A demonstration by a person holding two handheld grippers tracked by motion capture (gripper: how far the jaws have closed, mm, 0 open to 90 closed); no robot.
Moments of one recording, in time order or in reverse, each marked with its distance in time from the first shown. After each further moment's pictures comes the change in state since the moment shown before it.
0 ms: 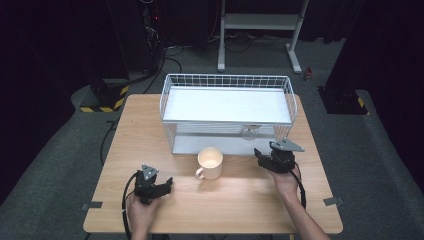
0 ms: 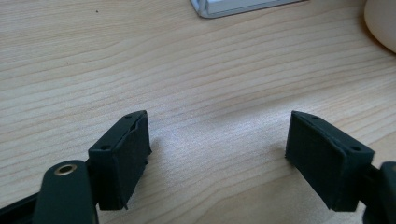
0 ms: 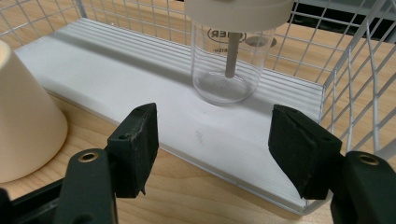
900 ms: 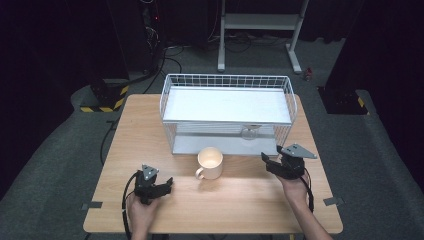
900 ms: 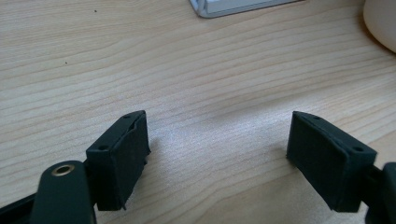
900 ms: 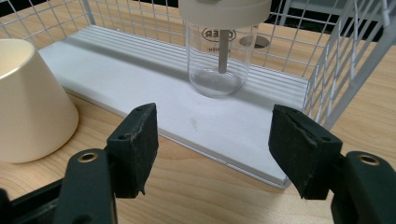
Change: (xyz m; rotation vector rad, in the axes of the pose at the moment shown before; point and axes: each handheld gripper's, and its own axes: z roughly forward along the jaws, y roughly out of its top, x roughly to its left) left arm 0.000 0.000 0.000 0.000 -0.001 0.000; right arm -0.012 -0.012 -0.026 -0.033 0.021 0.017
